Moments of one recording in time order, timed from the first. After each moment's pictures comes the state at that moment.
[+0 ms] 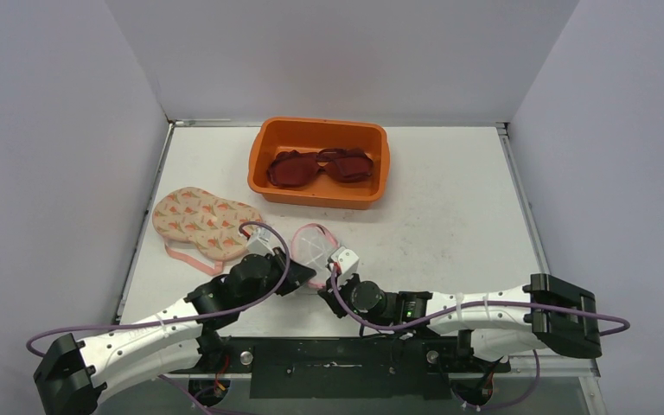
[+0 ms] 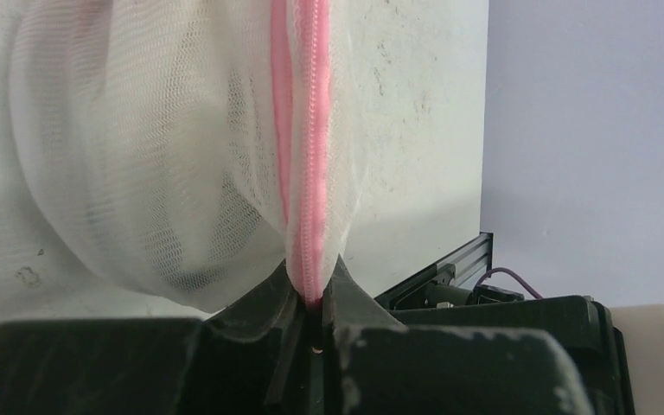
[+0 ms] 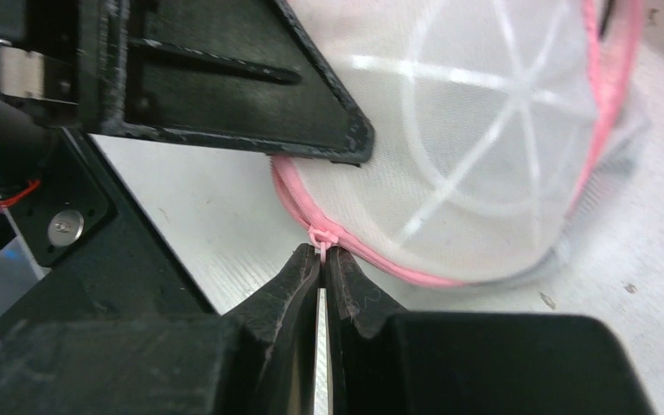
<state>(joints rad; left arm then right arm) -0.94 0.77 0.36 -0.04 -0.18 -1.20 1.35 1.26 0.51 0.33 0.36 0.38</state>
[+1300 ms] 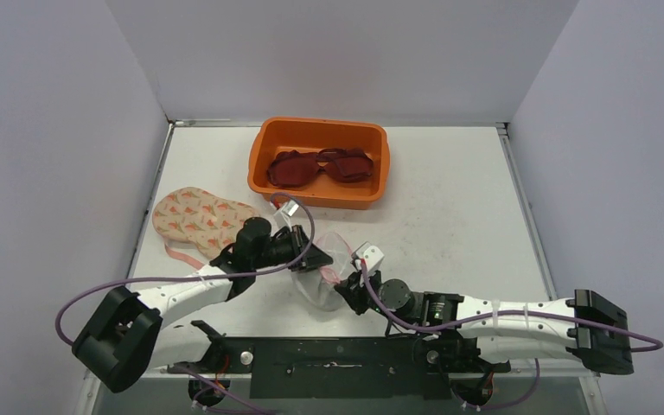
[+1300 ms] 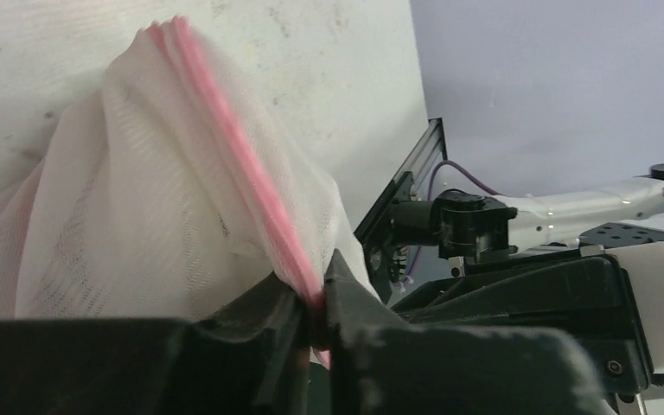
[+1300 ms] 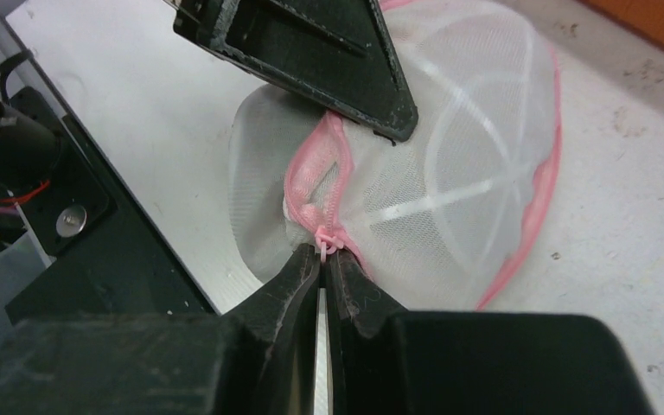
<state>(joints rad) -0.63 1.21 0.47 0.39 0.52 -0.97 1.31 0.98 0.43 0.21 0.38 0.36</state>
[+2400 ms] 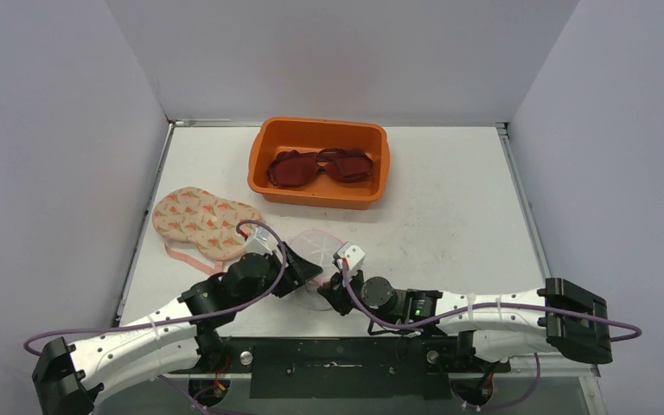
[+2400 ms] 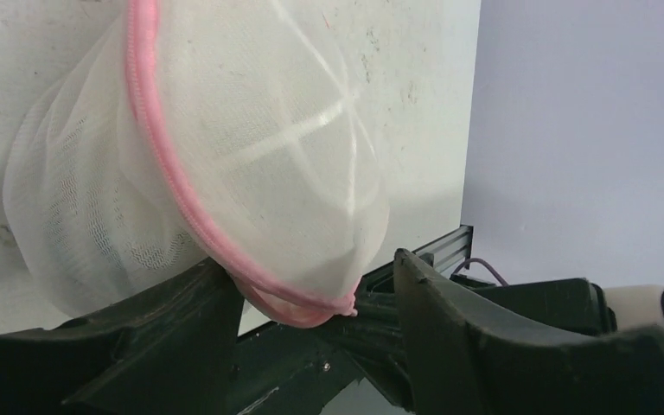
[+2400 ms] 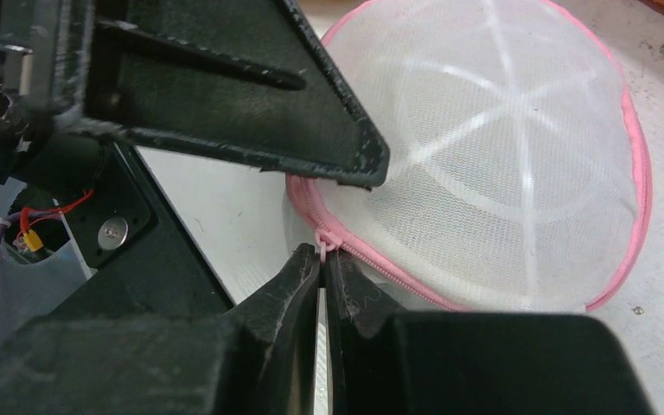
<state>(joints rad) -0.97 0.72 0.43 -0.20 -0.18 -1.26 1.32 1.17 0.49 0.34 0.30 0.38</state>
